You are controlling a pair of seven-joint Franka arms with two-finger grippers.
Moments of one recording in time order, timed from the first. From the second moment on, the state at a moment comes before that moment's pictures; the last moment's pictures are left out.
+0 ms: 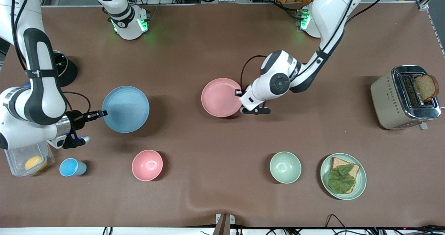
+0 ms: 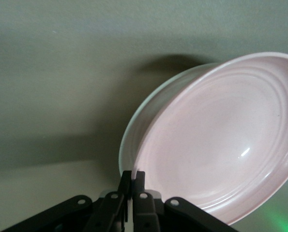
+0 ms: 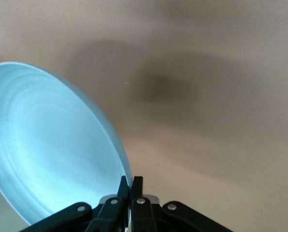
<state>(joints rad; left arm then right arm) -0.25 0.58 -0.47 -1.88 -0.22 2.34 -0.52 -0.08 0.59 -0.01 -1.48 0.30 1.51 -0.31</state>
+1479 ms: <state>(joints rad) -0.25 0.60 -0.46 -1.90 -0.22 2.37 -0.56 0.16 0.59 -0.01 -1.48 0.35 1.48 -0.04</state>
